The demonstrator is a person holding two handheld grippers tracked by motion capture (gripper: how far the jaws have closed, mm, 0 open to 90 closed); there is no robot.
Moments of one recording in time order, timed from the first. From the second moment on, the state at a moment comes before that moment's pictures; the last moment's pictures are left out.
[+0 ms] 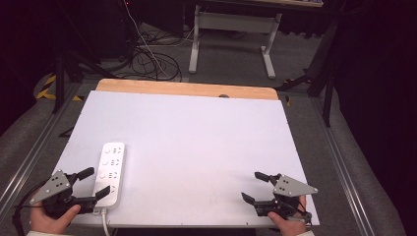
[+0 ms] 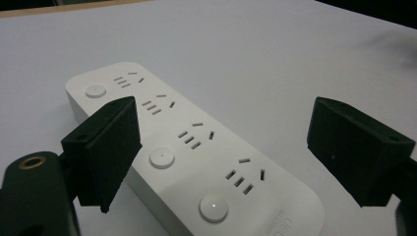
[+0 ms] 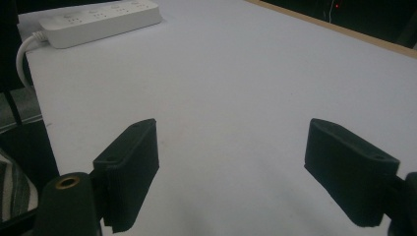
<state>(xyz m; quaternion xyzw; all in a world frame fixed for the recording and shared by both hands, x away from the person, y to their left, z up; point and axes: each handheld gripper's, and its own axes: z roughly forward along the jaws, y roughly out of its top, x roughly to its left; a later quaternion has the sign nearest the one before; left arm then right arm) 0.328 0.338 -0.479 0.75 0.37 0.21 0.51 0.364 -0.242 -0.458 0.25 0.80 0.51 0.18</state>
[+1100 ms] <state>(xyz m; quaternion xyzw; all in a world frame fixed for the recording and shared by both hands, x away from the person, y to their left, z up) 0.323 0.328 -0.472 0.76 0.35 0.22 0.51 0.369 -0.244 -0.461 0.26 0.80 0.51 0.18</state>
